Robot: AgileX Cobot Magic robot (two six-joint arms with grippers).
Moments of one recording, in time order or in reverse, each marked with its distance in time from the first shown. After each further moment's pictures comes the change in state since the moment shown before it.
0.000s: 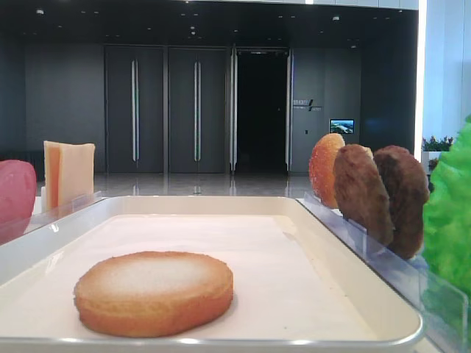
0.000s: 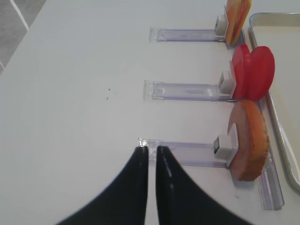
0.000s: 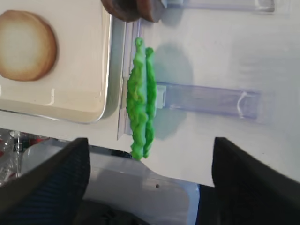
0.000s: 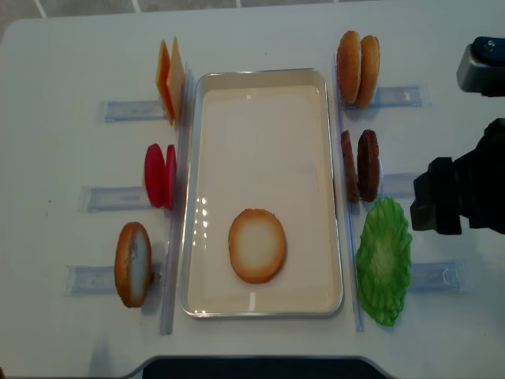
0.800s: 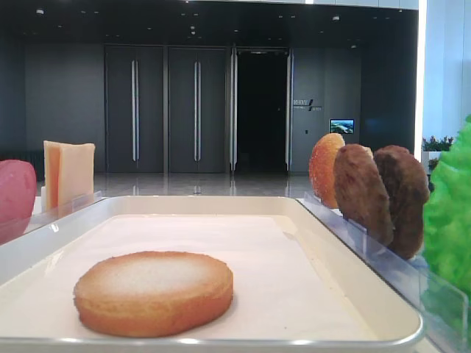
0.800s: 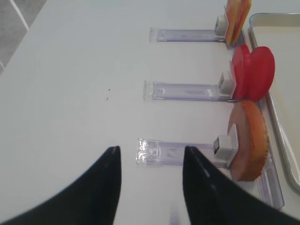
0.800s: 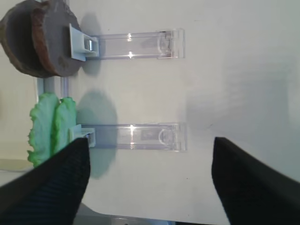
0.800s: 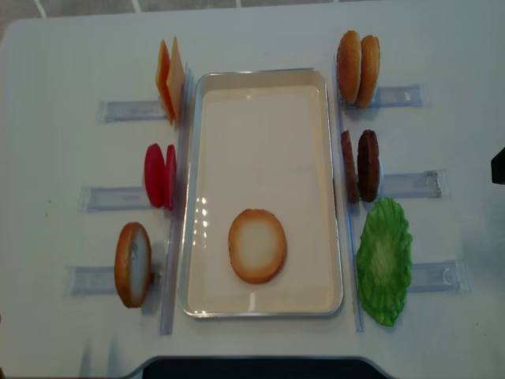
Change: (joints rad) left arm 0.000 0.000 -0.001 0.000 0.000 0.000; right arm -0.536 -0.061 0.000 0.088 -0.001 -0.434
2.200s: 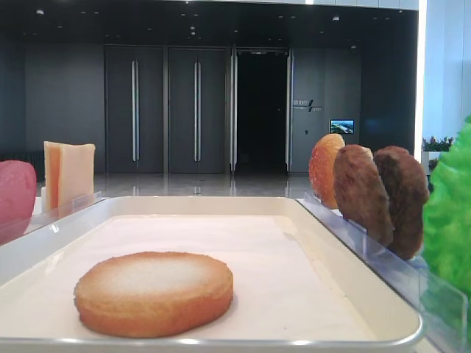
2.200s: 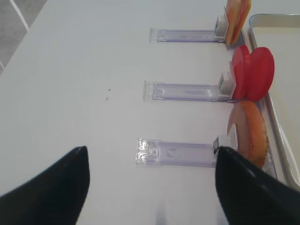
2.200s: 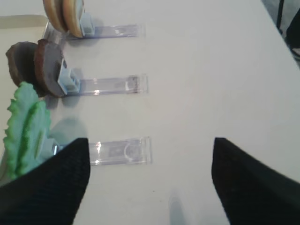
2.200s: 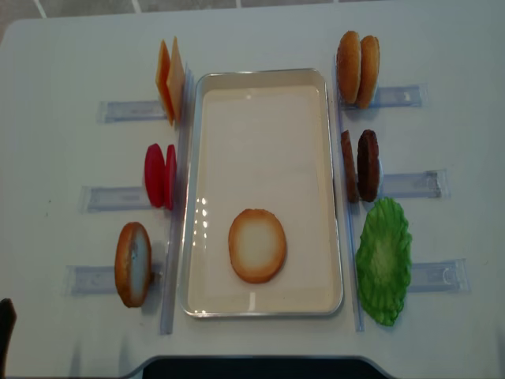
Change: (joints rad) left arm 0.000 0.000 -0.001 0.000 0.000 -0.003; right arm -0.003 -1.007 0.431 -0.129 -0.062 0.058
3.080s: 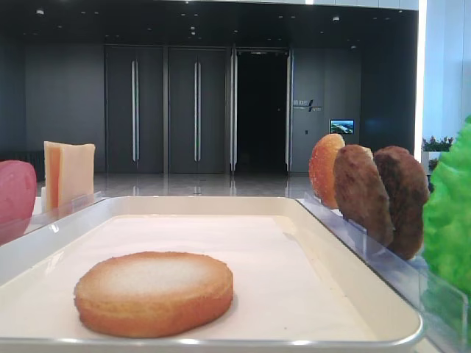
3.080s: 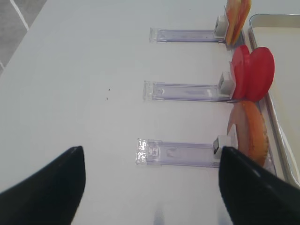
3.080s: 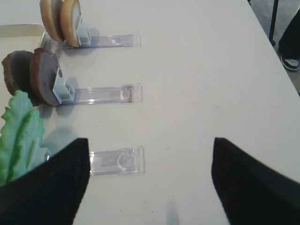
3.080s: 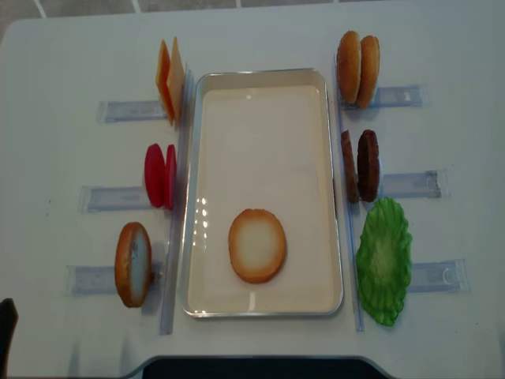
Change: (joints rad) left arm 0.000 0.000 0.000 0.000 0.000 0.000; right arm 0.000 -0.041 0.007 -0.028 -0.022 0.001
